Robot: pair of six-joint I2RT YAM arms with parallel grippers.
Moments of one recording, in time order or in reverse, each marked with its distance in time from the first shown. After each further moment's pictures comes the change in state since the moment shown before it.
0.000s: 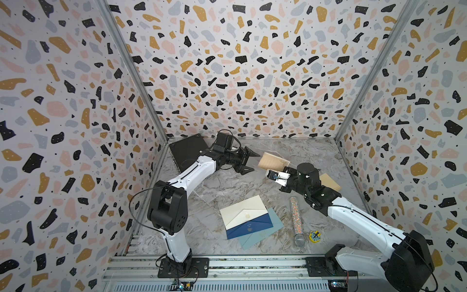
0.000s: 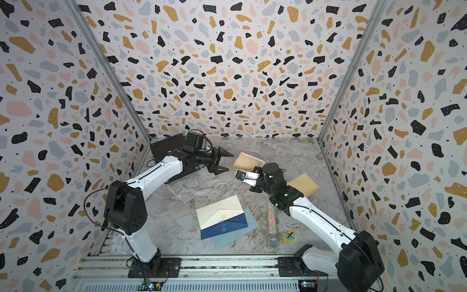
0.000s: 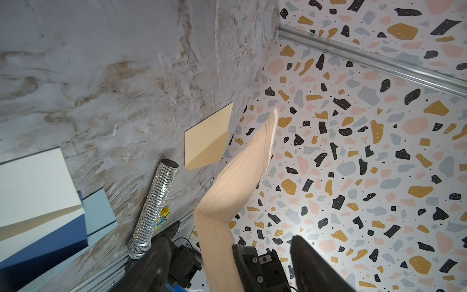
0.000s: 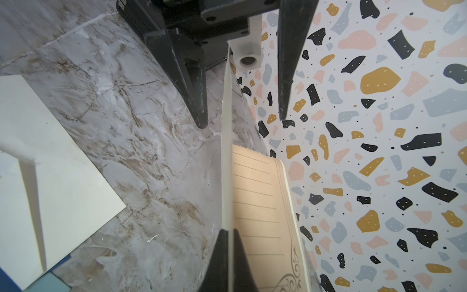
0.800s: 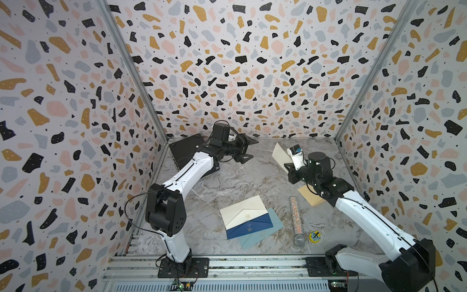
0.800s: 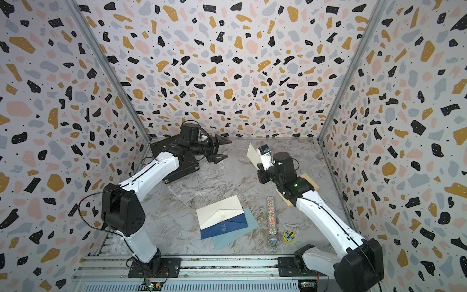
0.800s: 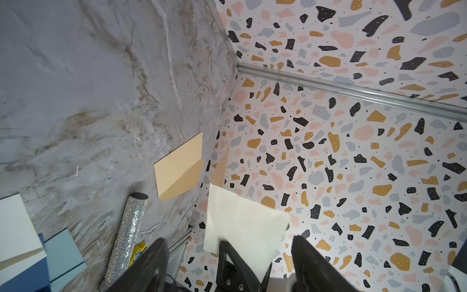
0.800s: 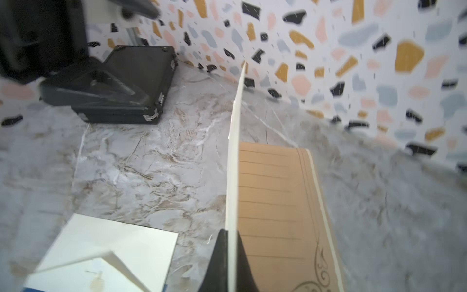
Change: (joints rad) left arm 0.022 -0.034 0.089 0.046 -0.116 -0.048; right arm -0.136 -0.045 0.086 -0.158 -0.018 0.653
